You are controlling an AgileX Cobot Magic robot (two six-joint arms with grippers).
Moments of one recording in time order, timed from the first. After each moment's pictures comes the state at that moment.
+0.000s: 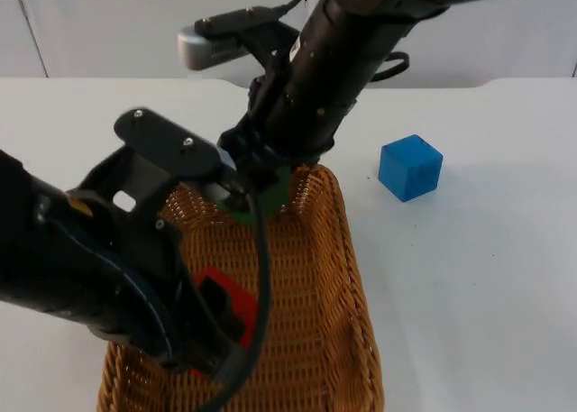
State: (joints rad) right arm 0.74 2.22 -1.72 0.27 0.71 -0.32; left arm -0.65 1.52 -0.52 -0.68 0.10 0.71
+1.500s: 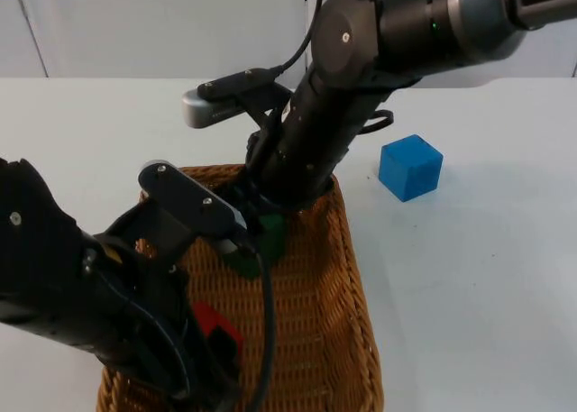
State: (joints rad) right arm 0.74 2.33 -1.73 0.29 0.63 -0.33; left arm -0.65 1.70 -0.52 -0.64 -0.01 0.71
